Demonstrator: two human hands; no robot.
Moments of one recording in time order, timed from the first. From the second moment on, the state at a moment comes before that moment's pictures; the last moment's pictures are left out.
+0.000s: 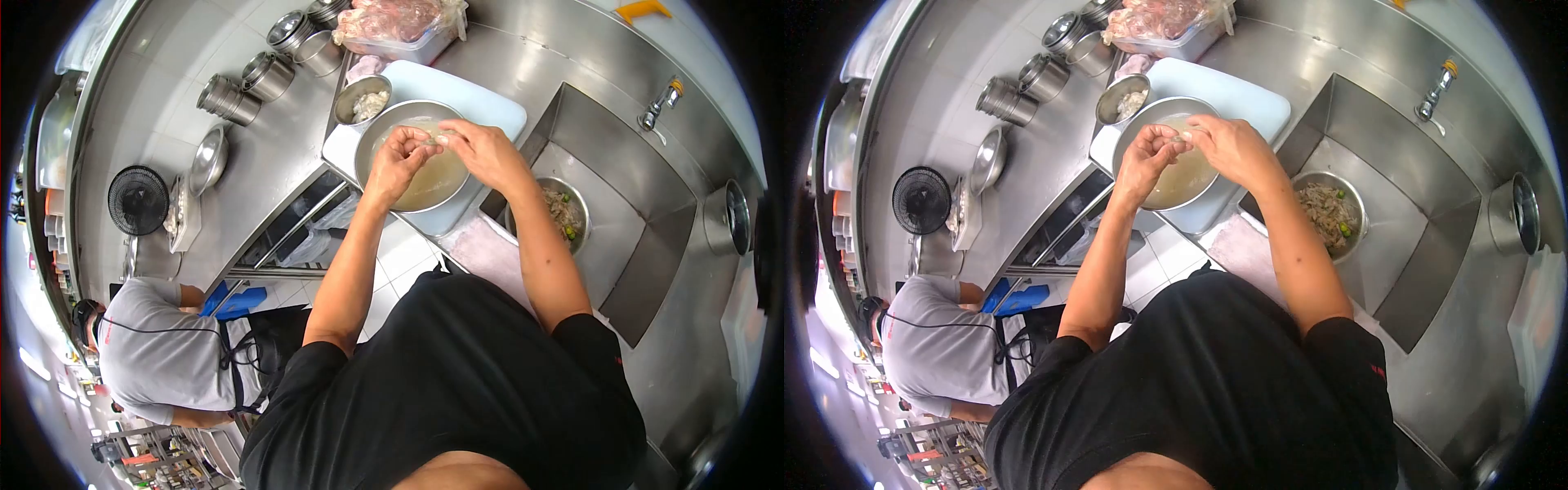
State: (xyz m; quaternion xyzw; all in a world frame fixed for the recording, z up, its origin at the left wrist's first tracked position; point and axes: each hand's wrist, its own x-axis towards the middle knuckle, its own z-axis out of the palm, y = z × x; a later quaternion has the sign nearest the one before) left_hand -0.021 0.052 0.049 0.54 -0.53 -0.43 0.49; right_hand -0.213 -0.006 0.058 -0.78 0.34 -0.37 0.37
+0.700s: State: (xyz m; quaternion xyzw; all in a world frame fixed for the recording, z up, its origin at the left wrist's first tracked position) left_hand -0.018 0.058 0.047 0.44 -0.51 -0.48 0.56; right_hand -0.203 -0.019 0.048 -0.73 0.22 -0.36 0.54
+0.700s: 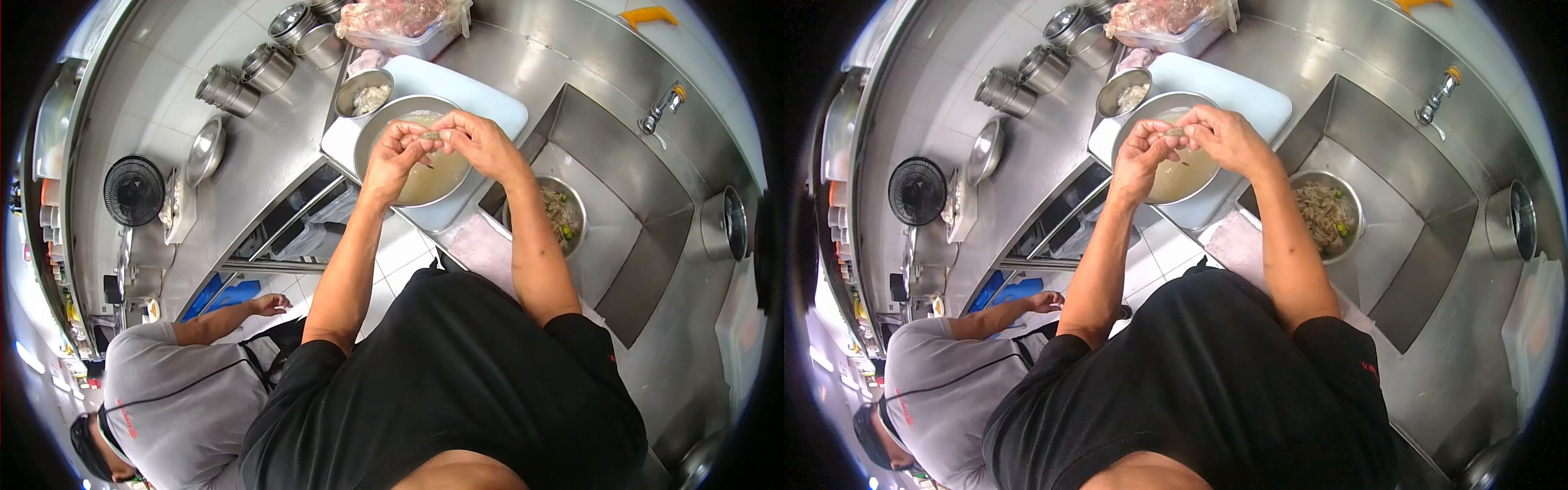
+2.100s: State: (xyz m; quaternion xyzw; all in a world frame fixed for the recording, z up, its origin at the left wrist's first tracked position) left_hand 0.035 0.011 0.053 0.66 -0.74 -0.06 0.07; right_hand -0.333 -0.022 0.010 -0.70 0.52 -0.36 0.34
